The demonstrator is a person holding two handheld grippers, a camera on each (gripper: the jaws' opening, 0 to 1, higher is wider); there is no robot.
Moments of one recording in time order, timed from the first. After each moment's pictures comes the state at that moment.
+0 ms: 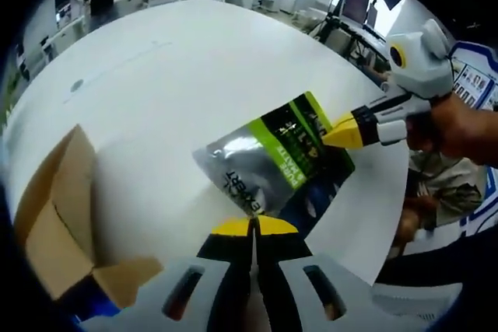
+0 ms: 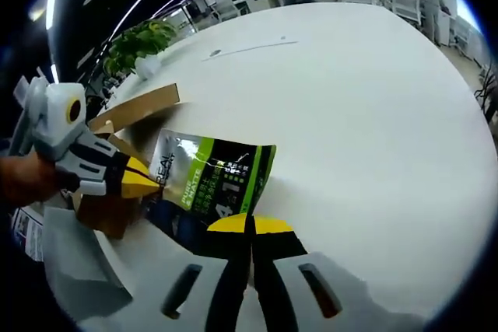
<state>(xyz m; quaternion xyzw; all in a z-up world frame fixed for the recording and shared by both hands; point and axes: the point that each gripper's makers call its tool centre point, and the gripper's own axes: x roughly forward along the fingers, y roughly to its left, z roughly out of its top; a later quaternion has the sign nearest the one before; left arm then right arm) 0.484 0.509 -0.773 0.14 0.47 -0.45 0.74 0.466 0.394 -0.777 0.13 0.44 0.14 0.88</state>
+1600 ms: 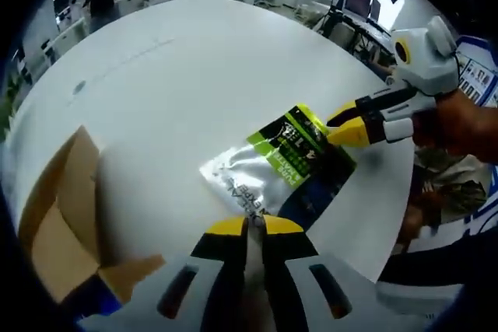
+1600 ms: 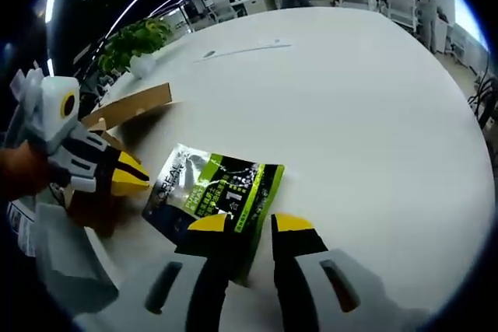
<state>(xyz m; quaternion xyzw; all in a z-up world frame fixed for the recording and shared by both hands) 0.485 0.512 -0.769 0.15 0.48 -0.44 0.75 0.466 0.380 -0.776 0.11 0.44 0.12 0.88</state>
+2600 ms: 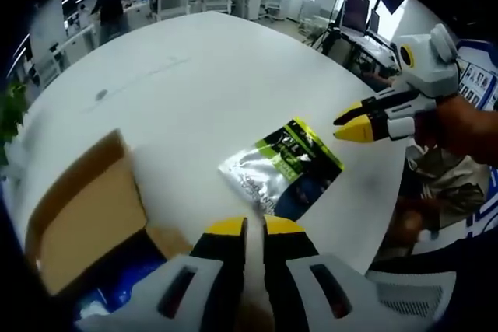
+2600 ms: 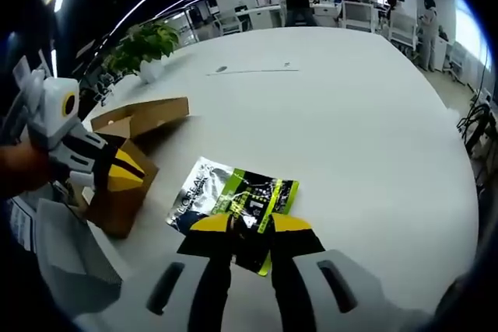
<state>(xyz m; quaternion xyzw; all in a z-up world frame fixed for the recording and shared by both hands) 0.479 0.547 -0.730 0.14 0.44 -0.43 0.77 0.457 0.399 -0.730 0.08 0.41 0.12 0.90</state>
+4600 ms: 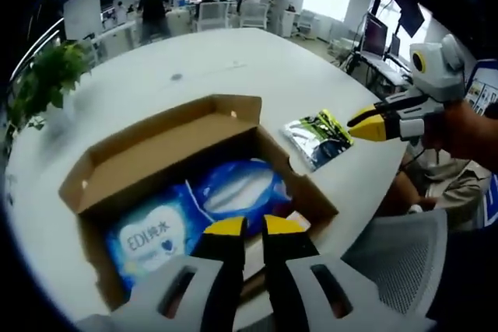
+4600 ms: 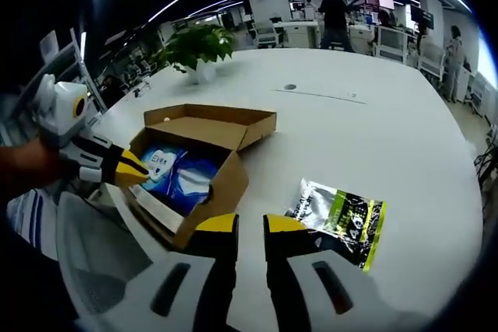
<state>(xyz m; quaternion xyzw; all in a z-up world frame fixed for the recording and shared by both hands) 0.445 0.706 -0.682 0.10 0.42 -0.36 0.83 0.437 0.548 -0.674 0.04 0.37 0.19 0.91</state>
